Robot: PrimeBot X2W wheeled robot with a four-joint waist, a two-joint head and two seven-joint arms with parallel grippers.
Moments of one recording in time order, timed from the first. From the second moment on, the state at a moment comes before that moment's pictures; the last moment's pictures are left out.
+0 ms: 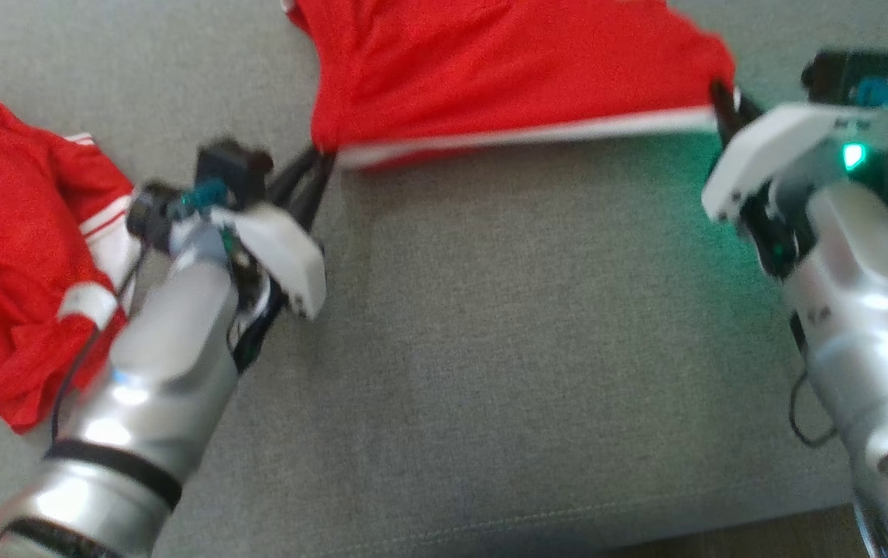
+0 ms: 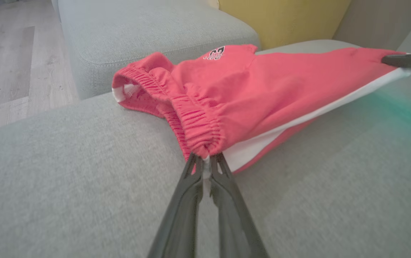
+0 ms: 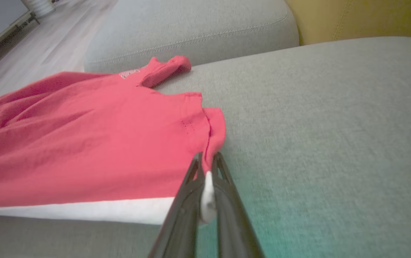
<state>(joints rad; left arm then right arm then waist) -0.80 0.17 -0.68 0.85 -0.44 -0.13 -0.25 -0.94 -0.16 0.25 1.09 0.43 0.13 0.02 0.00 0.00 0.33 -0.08</state>
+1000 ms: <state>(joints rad) -0.26 0.29 -0.83 0.42 -0.43 -0.10 -0.18 -0.23 -0.57 0.41 0.42 0.83 0.13 0.62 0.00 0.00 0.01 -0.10</state>
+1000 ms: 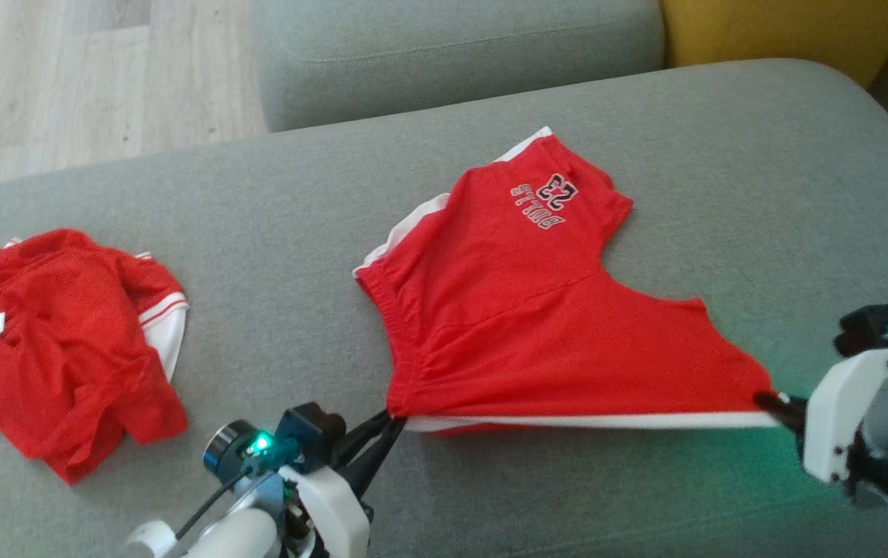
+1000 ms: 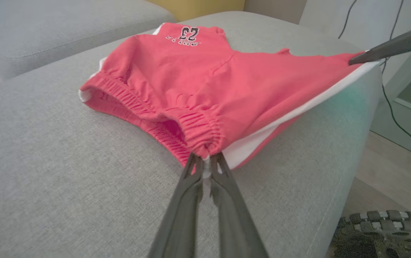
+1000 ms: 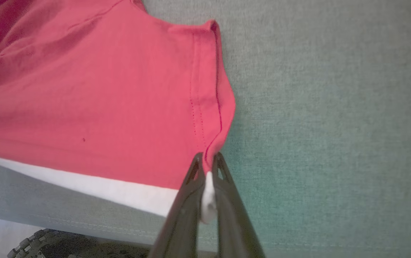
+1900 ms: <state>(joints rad) -0.66 0.20 -0.79 0.45 -0.43 -0.09 -0.10 -0.76 -0.45 0.18 0.48 0.51 0.13 0.86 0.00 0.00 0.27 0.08</state>
